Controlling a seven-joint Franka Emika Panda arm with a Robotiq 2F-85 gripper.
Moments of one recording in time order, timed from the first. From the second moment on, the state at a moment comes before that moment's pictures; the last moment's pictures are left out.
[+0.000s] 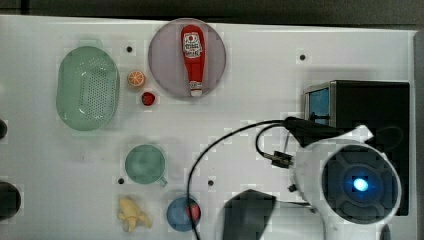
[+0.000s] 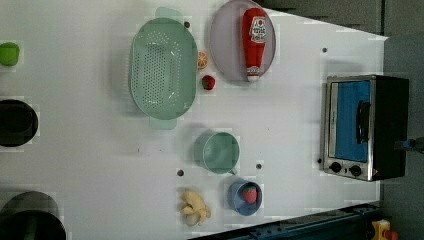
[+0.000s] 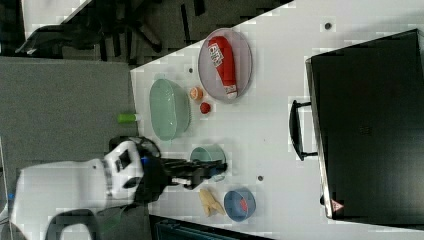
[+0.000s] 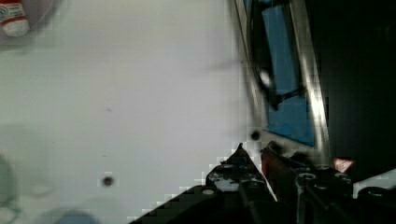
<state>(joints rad) -0.02 -0.30 -0.25 -2.21 -0.26 0.34 -0.72</state>
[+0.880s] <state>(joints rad) -0.07 0.01 -0.43 -2.25 -0.27 0.78 -0.97</state>
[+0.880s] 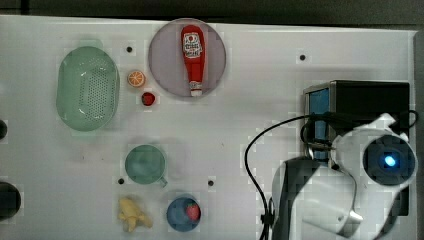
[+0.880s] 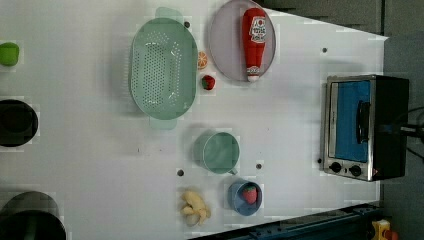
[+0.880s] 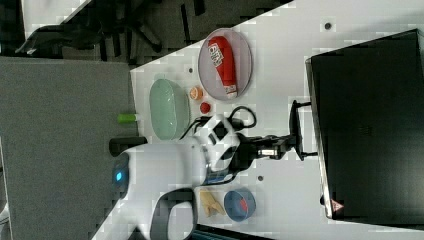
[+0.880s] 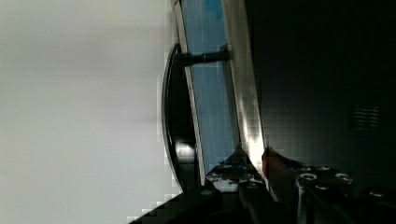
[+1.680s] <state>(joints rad) -0.06 0.15 -0.43 -2.26 -0.25 0.87 -1.00</state>
